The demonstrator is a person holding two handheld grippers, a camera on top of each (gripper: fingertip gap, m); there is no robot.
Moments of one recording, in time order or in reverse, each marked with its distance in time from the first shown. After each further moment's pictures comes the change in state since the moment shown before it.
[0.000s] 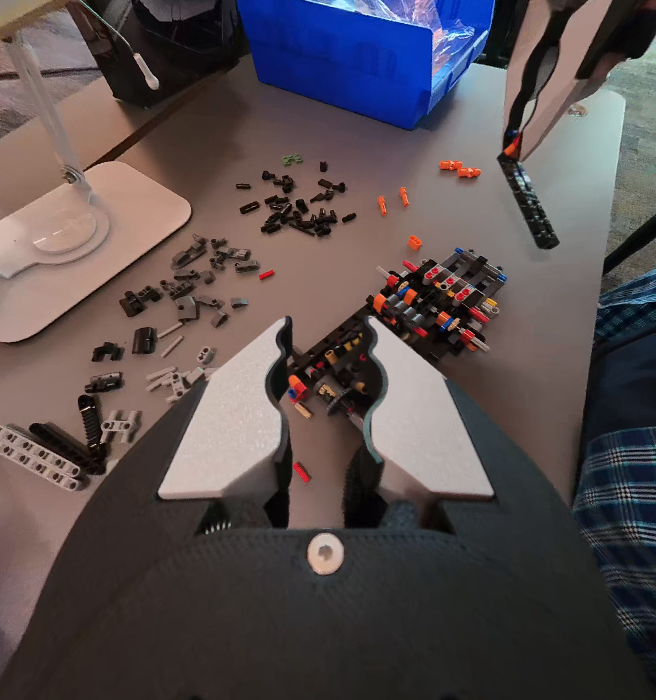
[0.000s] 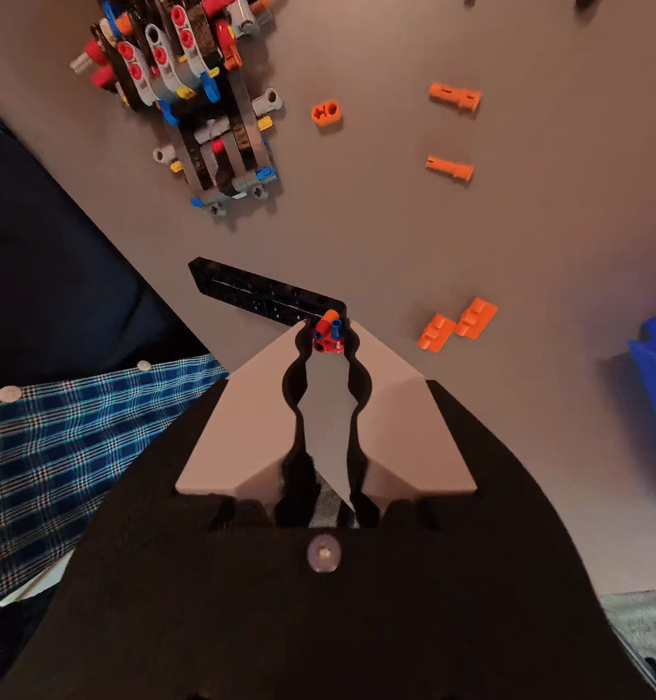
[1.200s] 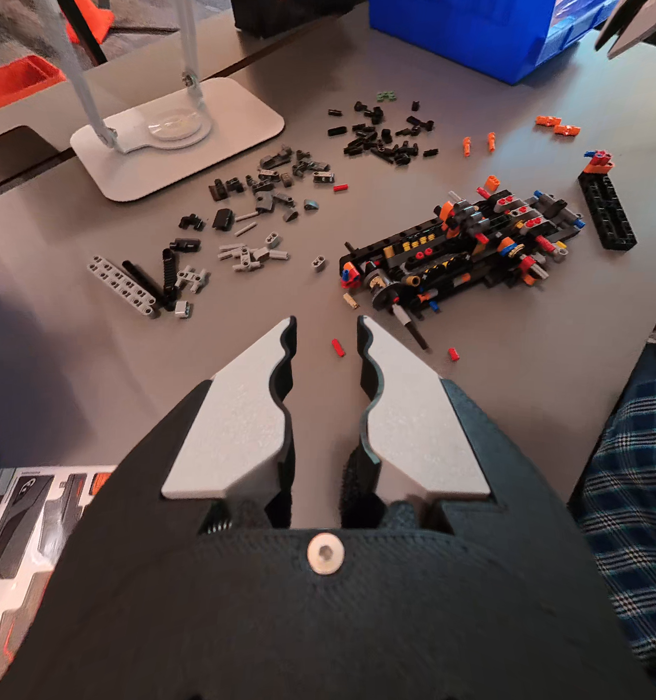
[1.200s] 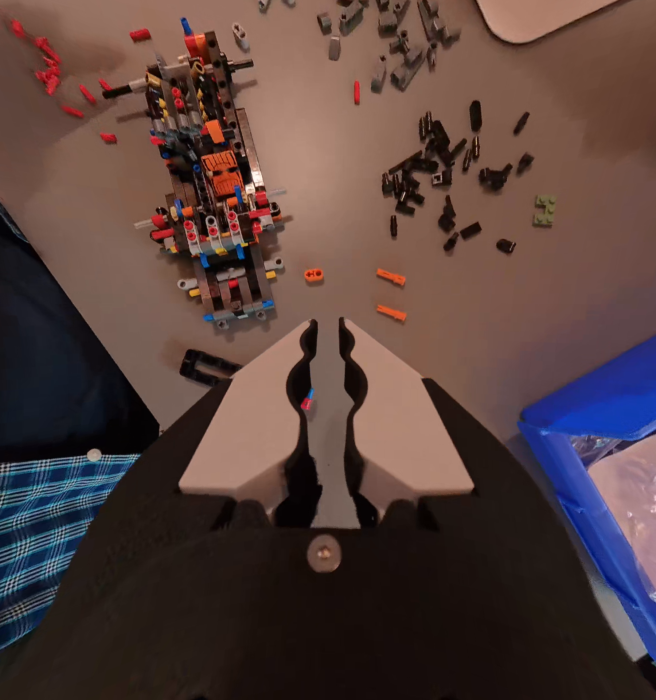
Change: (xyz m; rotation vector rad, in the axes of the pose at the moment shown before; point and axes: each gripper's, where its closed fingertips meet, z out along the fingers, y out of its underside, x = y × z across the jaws) left arm -0.022 0.067 -0.065 -0.015 -0.229 -0.125; right arm -0.008 -0.062 -0.034 0.424 0.213 -0.154
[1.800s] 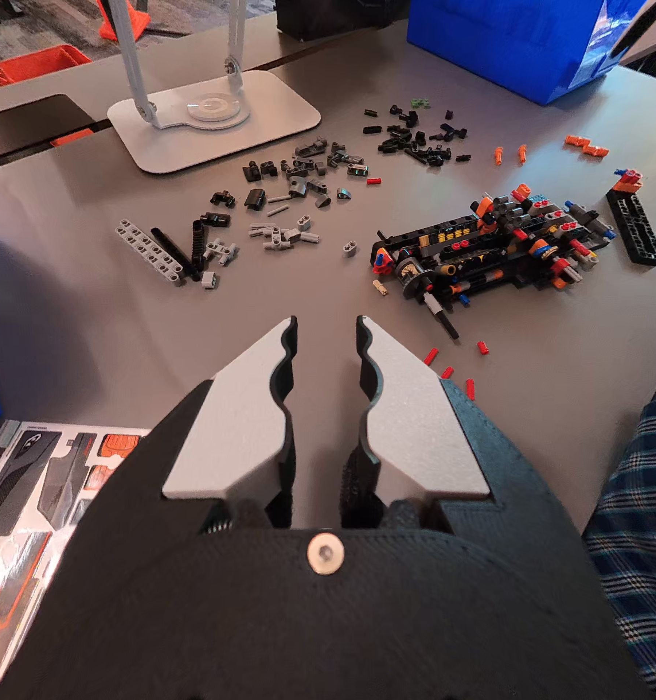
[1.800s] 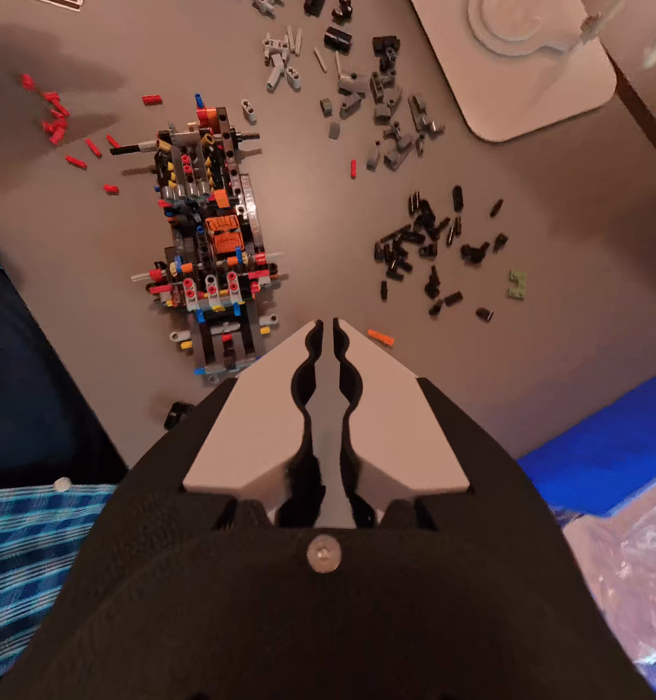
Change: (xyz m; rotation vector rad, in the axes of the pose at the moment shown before) left arm -0.023 0.018 -0.006 0.043 -0.037 -0.085; right arm -0.002 -0.037 0.014 0.084 0.046 -0.074
